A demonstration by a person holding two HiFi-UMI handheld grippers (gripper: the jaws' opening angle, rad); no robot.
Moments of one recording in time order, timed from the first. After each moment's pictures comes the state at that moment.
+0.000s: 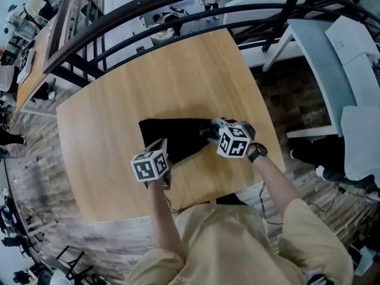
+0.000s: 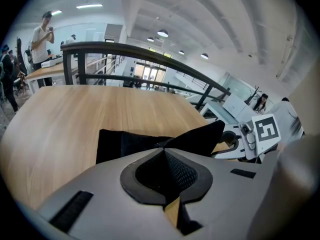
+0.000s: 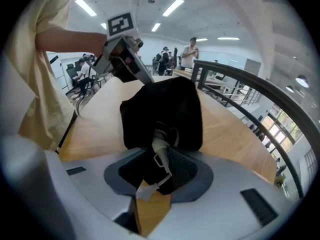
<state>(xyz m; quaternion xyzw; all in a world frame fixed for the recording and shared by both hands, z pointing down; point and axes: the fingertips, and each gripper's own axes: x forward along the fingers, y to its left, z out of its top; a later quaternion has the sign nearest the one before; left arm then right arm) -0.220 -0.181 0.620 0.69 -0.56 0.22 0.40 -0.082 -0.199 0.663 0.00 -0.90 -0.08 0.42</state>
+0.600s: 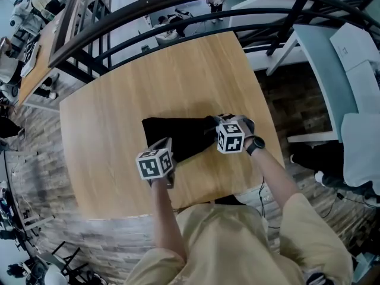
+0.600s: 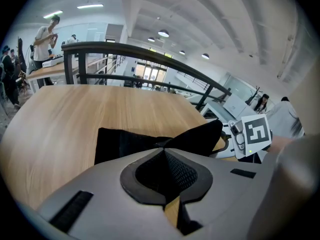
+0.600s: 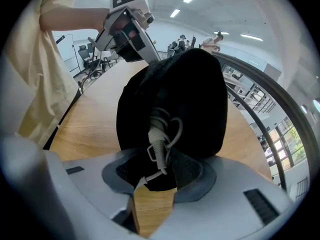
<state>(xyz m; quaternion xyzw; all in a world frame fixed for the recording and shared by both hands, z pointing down) -0.218 -0.178 0.622 0.69 -0.57 0.21 0.40 -0.087 -0.209 0.692 -0.07 -0.86 -0.14 0.49</state>
